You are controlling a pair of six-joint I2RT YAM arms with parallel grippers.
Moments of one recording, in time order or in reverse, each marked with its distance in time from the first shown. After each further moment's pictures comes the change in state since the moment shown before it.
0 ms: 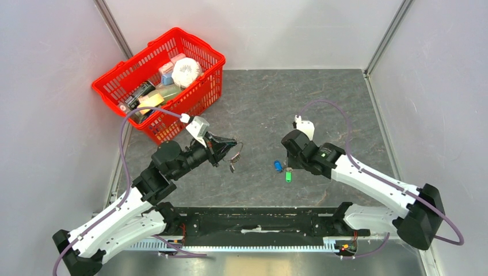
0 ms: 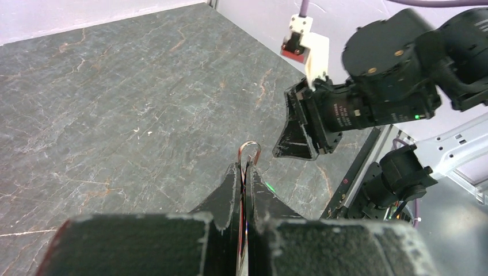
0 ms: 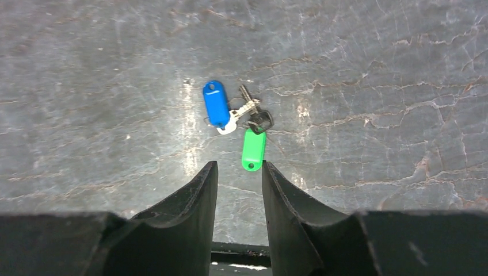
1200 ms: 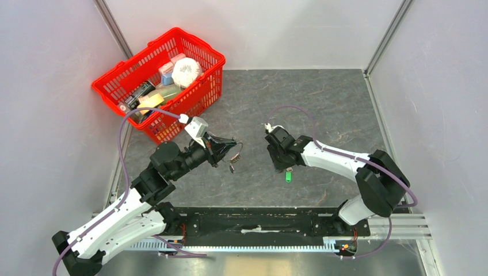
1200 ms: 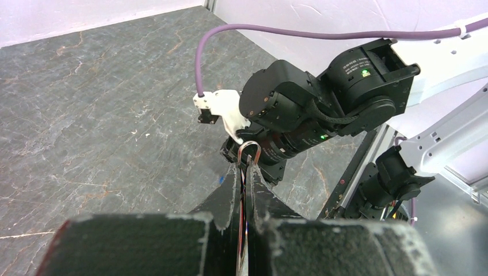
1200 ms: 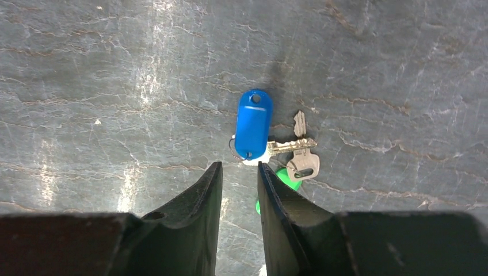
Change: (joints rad) left arm 0.000 -0.013 0.000 -0.004 0.008 -0.003; right arm -0.066 0.377 -0.006 0.220 -0.267 -0.335
